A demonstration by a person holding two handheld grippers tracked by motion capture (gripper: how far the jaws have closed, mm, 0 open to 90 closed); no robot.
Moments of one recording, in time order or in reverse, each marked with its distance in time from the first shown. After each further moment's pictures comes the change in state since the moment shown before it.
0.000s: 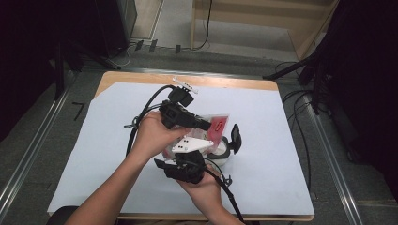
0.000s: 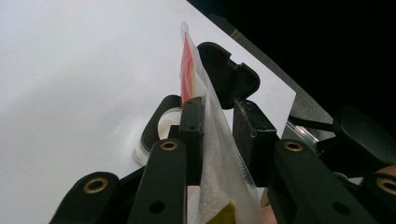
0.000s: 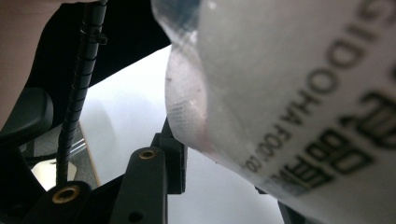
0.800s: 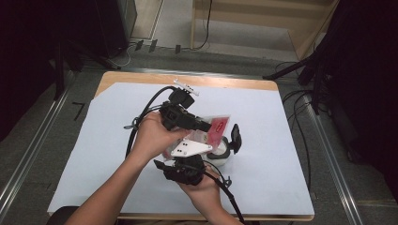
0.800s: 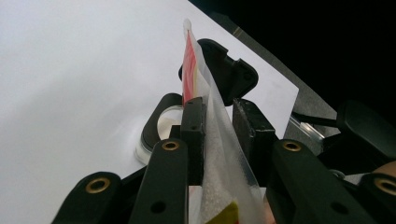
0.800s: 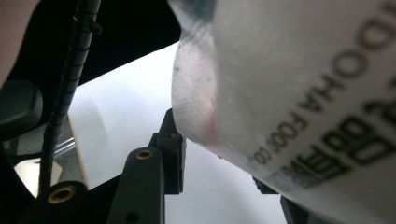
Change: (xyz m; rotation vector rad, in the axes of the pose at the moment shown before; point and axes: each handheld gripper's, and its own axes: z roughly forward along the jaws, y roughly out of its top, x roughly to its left) left arm -0.005 -0.003 0.000 0.008 0.008 0.030; right arm 0.003 -0.007 0.003 -0.031 -0.024 -0.063
